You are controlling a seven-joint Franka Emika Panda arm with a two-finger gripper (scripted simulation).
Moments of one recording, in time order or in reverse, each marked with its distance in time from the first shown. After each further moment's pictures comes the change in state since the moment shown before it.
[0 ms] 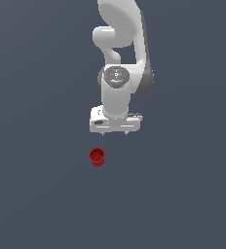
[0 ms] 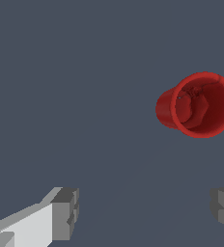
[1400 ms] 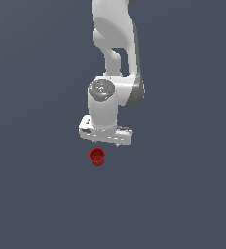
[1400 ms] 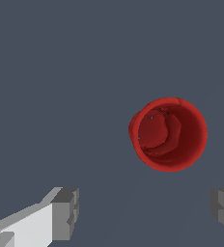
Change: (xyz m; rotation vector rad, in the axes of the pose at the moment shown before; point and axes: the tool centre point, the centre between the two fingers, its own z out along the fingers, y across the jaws) arm 0.038 0.039 0.018 0.001 0.038 0.206
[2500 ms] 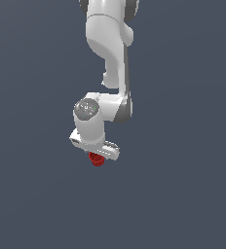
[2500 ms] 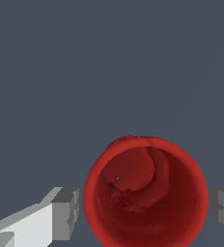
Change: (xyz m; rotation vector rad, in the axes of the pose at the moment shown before) arm 0.034 0.037 0.049 0.013 0.021 0.199
